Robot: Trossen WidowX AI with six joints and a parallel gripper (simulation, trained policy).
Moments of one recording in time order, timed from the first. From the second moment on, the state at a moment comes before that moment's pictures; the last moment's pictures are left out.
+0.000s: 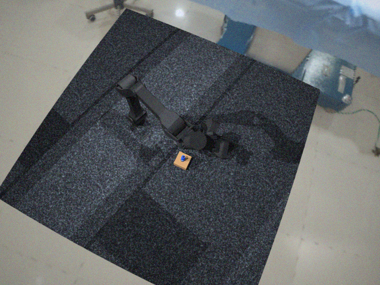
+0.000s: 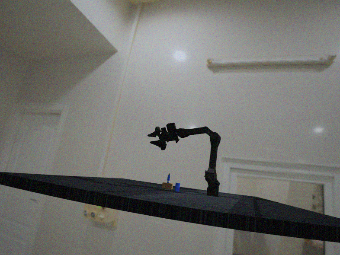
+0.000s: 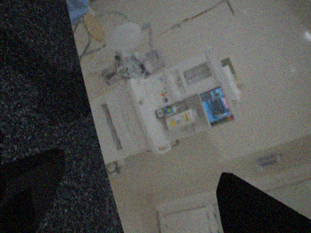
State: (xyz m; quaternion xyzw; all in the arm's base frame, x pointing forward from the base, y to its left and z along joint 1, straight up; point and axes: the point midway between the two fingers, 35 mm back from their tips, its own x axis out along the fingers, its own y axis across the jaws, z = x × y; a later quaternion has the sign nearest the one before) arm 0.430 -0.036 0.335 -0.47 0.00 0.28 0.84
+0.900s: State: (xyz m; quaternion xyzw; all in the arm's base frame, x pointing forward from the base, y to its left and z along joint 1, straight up) arm 0.402 -0.024 0.286 -0.45 0.15 0.32 0.82
